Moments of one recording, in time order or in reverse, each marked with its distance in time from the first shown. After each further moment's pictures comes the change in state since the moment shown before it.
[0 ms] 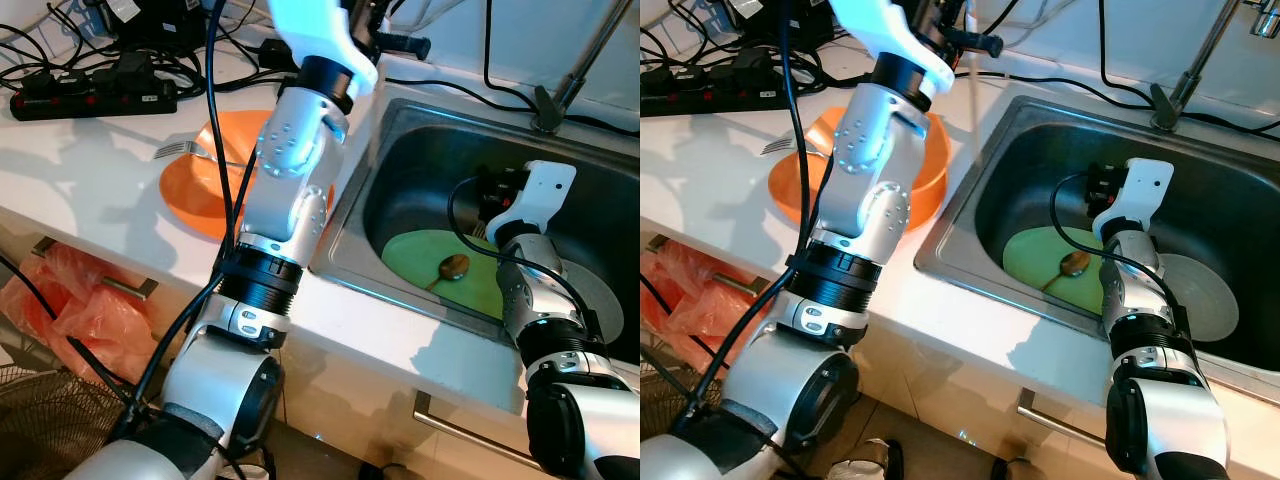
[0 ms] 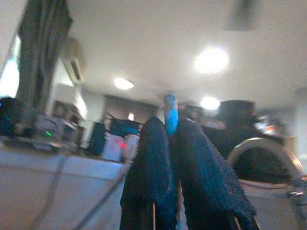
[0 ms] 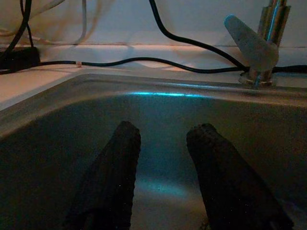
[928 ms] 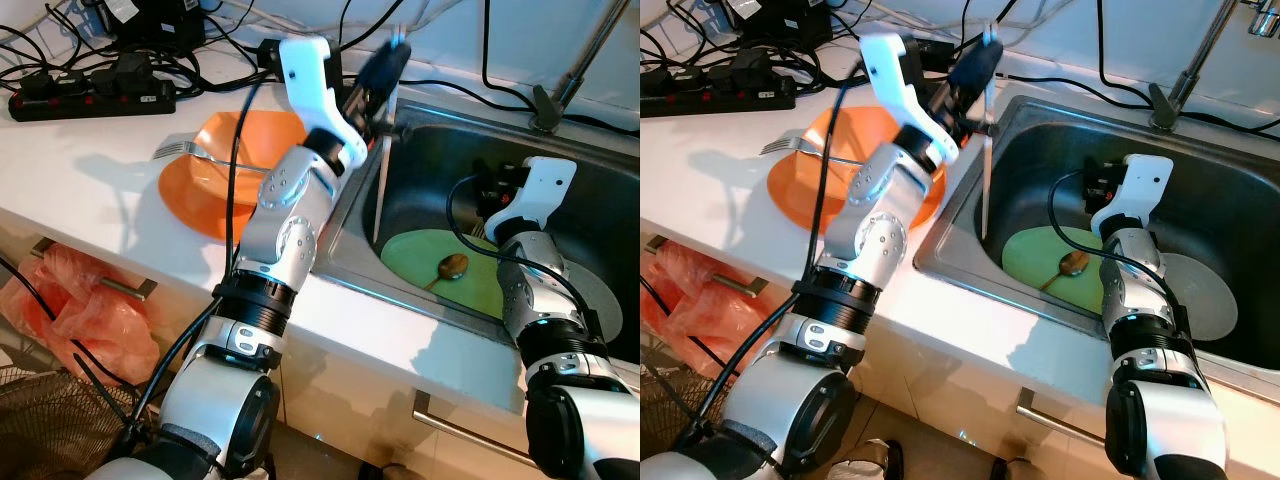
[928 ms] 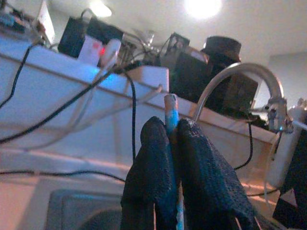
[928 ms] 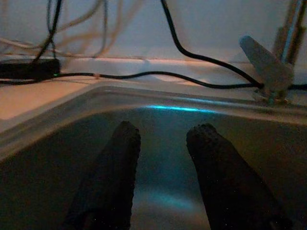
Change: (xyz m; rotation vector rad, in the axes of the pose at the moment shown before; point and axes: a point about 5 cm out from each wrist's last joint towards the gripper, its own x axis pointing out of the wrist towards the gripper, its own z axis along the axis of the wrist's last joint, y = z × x) left arm -0.040 0.015 -0.060 -0.185 0.292 -0.028; right arm 0.000 0.005 0.008 -0.006 -0.046 0.077
